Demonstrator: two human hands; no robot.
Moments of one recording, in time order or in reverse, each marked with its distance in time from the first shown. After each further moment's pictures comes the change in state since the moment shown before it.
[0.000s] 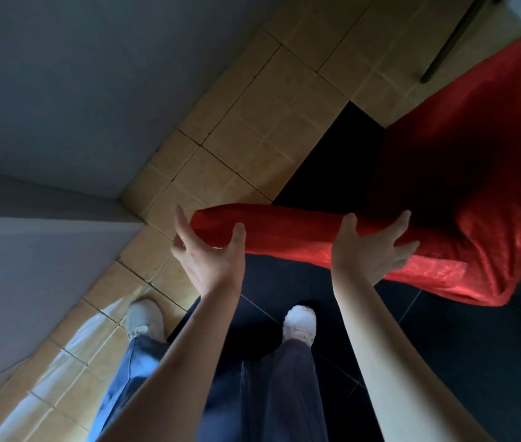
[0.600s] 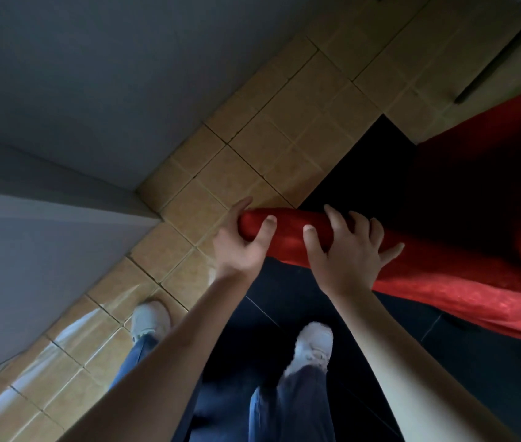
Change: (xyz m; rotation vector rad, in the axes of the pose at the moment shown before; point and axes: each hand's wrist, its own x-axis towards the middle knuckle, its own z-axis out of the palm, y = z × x) left_hand 0.071 -0.039 0.000 -0.153 -0.346 0.236; right_hand -0.040 0.012 0.064 -0.679 -0.242 -0.797
